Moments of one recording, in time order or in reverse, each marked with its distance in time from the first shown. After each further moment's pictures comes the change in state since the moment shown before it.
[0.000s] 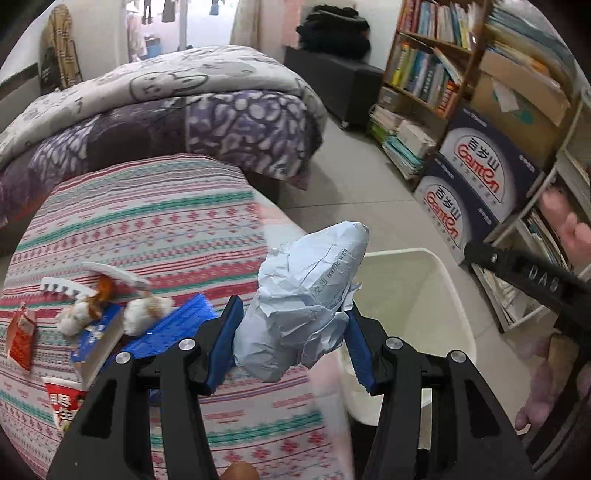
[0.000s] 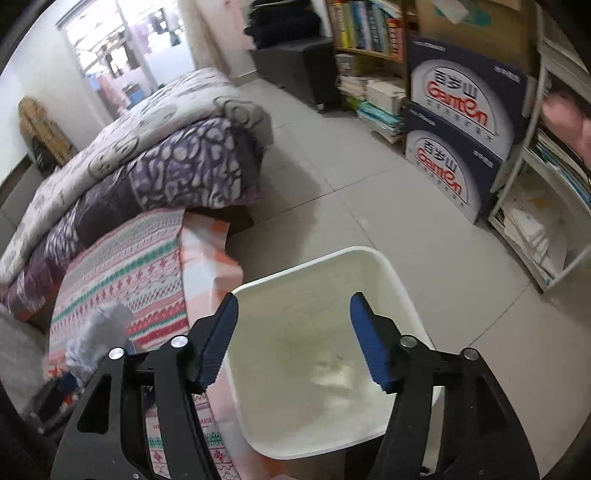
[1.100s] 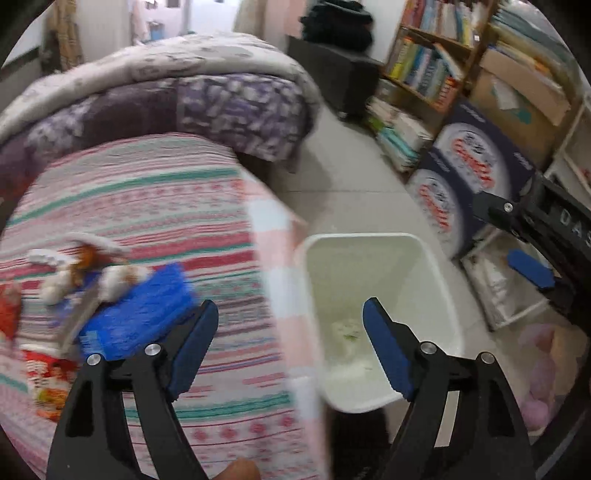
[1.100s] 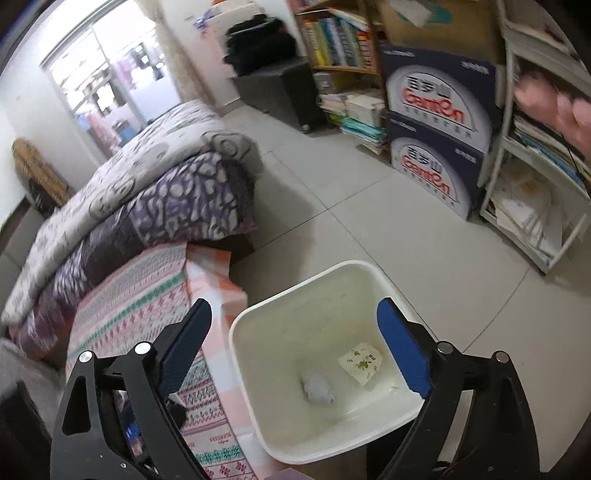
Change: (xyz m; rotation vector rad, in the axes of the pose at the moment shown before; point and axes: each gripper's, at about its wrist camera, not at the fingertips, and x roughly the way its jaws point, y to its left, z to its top) left arm -0.005 -0.008 -0.020 -0.058 0.024 0.016; right arm -0.023 0.014 -0.010 0.035 -0.080 0.009
